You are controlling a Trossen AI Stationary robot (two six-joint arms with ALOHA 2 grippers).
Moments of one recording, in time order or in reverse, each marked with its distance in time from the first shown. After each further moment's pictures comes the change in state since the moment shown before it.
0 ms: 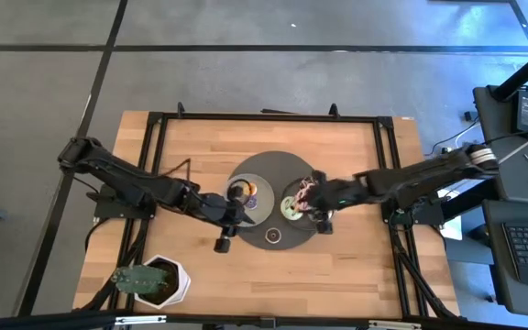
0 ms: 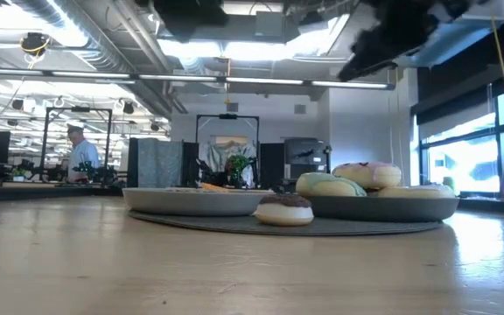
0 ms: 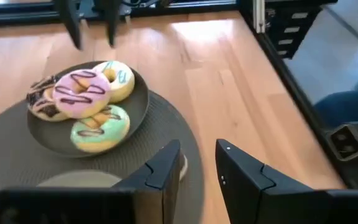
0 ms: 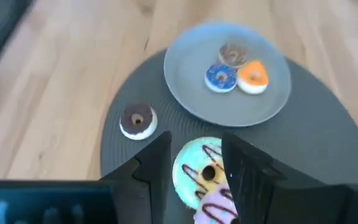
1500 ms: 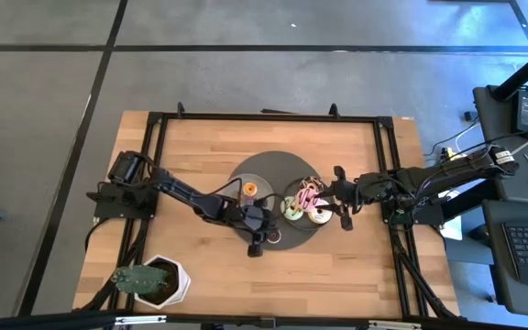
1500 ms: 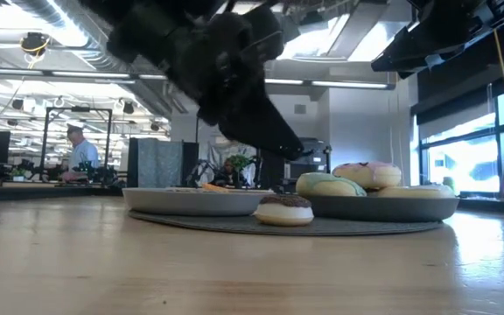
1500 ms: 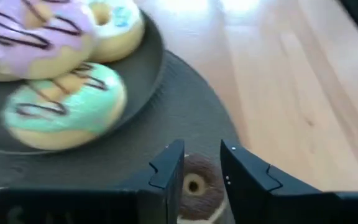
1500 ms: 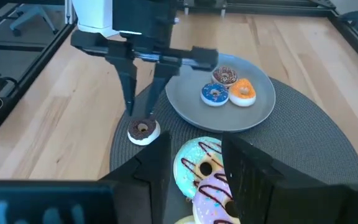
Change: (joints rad) left arm 0.076 0.482 0.040 0.371 0.030 -0.058; right arm 0.000 -0.365 -0.298 0.174 0.000 0.012
